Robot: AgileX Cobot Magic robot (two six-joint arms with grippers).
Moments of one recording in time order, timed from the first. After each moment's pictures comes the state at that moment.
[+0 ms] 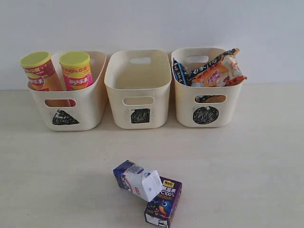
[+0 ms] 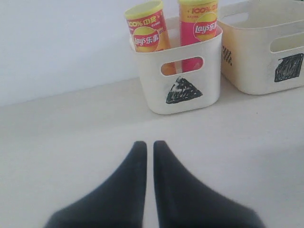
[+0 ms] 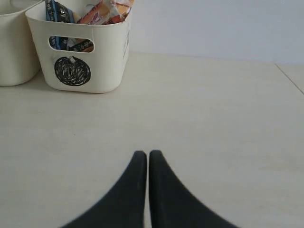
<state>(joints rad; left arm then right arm) -0.05 0.00 0.00 0.01 0.27 0.17 0.05 0.01 0.00 -0.03 0.33 -0.04</state>
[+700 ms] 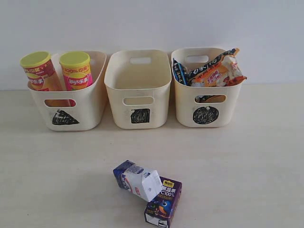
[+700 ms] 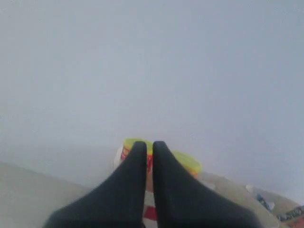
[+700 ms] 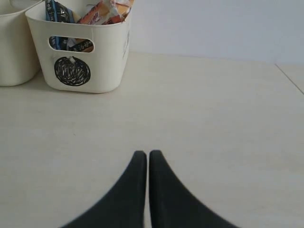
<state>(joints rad) -0.05 0.00 0.00 -0.34 -0.20 0.00 0.05 0.01 0.00 -0.03 0.33 -0.04</state>
